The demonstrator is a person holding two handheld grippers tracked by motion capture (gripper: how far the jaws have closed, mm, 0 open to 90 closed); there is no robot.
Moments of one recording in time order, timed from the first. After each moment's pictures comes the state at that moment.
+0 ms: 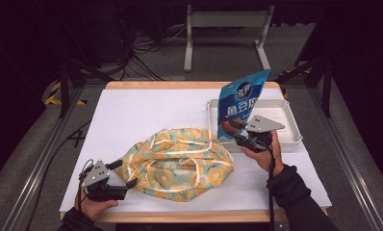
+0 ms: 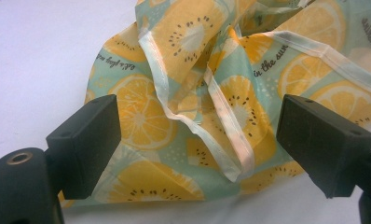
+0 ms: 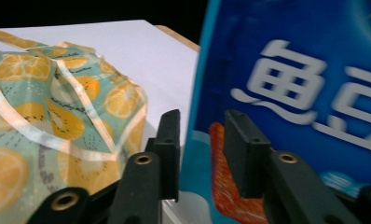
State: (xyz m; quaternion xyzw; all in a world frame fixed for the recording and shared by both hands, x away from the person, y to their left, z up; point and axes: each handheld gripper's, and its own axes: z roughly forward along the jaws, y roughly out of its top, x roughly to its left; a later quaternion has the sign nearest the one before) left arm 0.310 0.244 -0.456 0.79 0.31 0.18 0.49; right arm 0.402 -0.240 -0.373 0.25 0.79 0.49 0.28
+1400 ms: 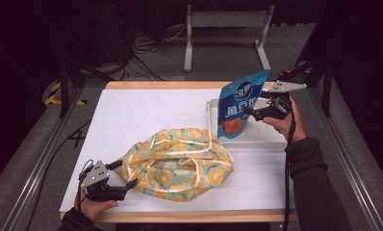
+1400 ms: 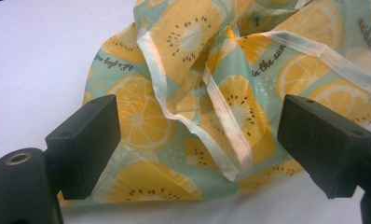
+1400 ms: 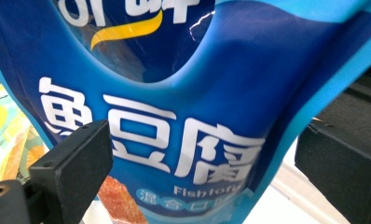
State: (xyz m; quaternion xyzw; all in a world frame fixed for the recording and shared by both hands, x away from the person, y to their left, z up) left arm 0.310 0.245 -0.456 0.79 0.31 0.18 0.49; right arm 0.492 -0.304 -0.338 0.32 0.79 0.48 0.22
